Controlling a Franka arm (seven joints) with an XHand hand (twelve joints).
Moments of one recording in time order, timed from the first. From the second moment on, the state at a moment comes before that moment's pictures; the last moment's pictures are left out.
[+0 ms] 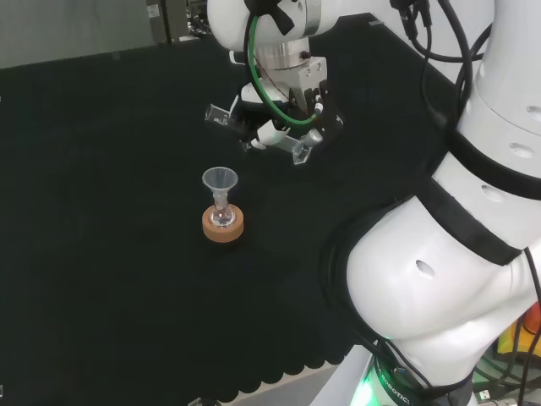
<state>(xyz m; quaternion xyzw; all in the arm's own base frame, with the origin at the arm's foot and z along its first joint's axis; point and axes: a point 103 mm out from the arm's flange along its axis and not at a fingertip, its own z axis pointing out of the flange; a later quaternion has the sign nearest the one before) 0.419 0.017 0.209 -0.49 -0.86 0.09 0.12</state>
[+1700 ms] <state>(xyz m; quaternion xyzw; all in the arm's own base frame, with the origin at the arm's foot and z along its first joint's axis) 0.547 0.044 0.147 -0.47 -0.84 -0.17 0.22</state>
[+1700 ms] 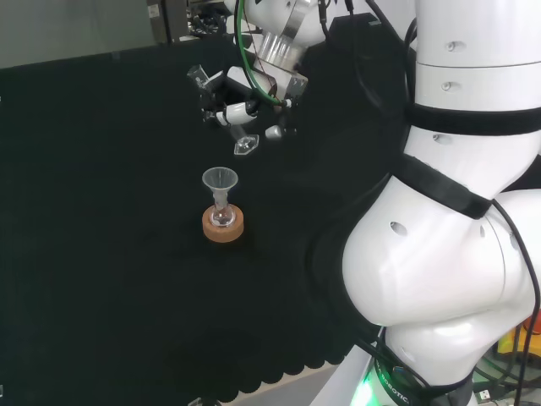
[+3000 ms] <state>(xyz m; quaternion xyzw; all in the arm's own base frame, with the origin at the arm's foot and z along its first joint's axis) 0.601 0.067 0.089 -0.44 -0.82 -0.28 0.24</state>
